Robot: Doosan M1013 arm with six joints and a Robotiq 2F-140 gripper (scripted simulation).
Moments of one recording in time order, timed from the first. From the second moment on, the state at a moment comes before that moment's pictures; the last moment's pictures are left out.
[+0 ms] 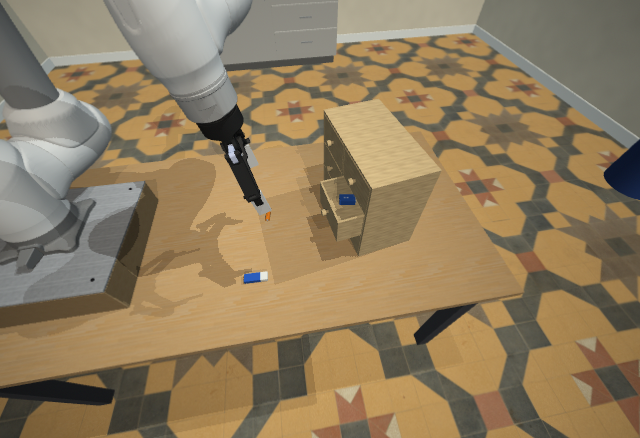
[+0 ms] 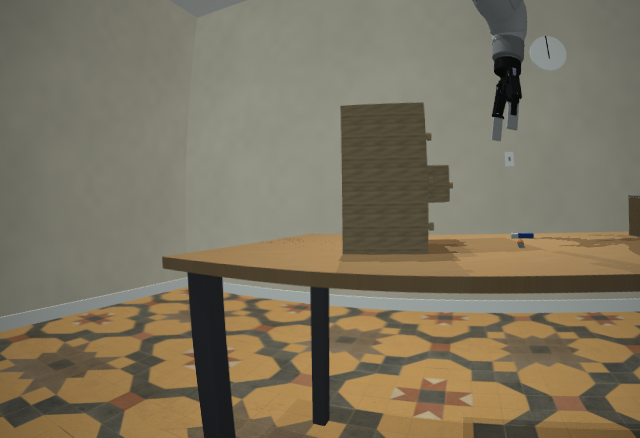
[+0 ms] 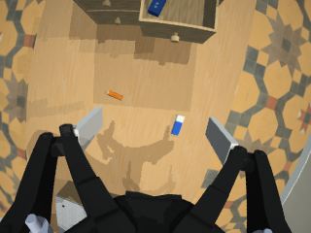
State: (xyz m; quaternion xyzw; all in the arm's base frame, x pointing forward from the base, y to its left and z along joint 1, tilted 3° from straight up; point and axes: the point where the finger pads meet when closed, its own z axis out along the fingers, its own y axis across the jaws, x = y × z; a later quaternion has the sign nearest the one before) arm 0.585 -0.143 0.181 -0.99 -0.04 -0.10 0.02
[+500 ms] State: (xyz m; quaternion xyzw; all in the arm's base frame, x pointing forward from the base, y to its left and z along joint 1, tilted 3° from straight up) arm 0.586 -0.140 0.185 -1.00 -0.05 -0.01 0.02
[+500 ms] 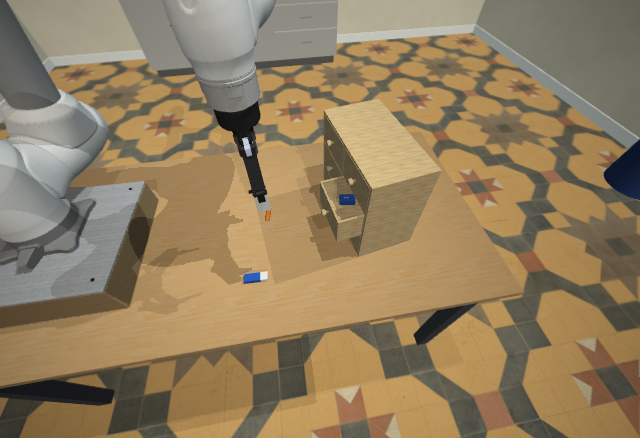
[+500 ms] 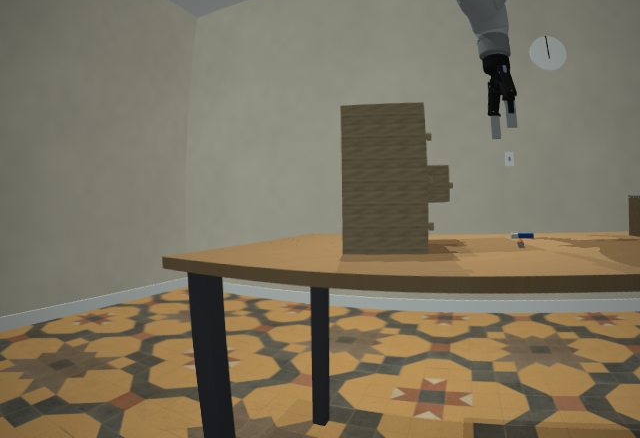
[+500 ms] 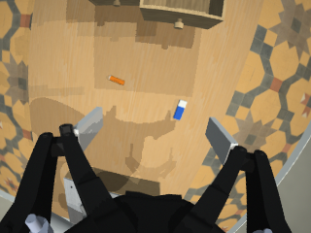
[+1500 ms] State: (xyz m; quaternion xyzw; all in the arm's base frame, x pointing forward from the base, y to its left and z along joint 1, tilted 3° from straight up) arm 0.496 -0.176 0.172 -1.00 -0.05 -0.01 0.02
